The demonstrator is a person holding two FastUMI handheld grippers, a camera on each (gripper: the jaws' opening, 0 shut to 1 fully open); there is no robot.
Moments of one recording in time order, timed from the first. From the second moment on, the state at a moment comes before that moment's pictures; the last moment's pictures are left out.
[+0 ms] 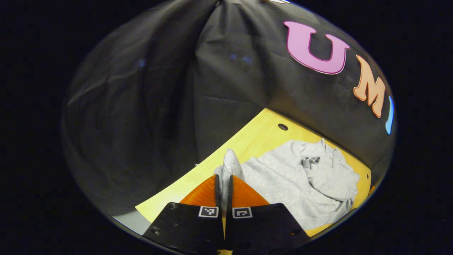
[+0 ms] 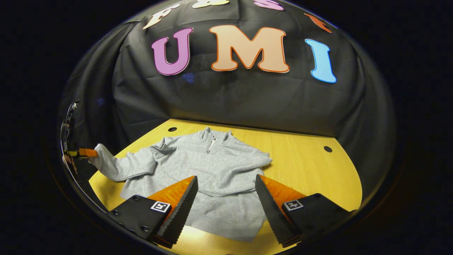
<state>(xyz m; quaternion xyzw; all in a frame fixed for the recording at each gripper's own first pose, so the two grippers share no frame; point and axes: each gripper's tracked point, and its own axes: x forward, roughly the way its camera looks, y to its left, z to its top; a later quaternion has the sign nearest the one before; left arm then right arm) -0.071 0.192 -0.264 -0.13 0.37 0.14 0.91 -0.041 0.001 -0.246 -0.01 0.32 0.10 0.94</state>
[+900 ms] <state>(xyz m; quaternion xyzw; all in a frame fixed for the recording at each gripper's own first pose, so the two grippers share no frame) 0.048 0.028 -0.188 -0.09 0.30 -0.02 0.95 -0.089 -0.090 -0.239 0.02 0.32 0.03 0.95</state>
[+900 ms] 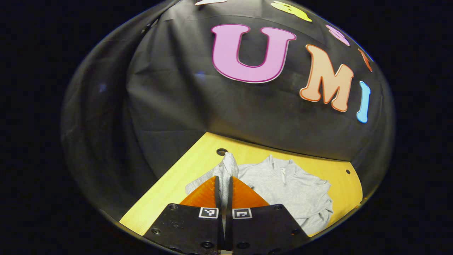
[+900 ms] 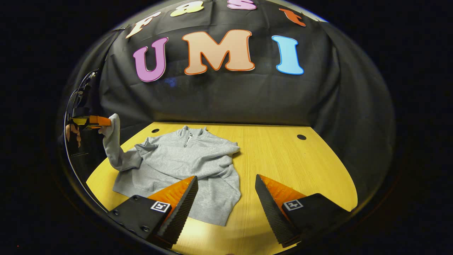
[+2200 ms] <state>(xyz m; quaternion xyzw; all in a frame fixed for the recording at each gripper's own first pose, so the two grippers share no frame) 0.035 -0.294 -0.247 -0.02 0.36 -0.25 0.90 -0.164 -0.208 -0.249 0.02 0.34 -0.05 0.94</state>
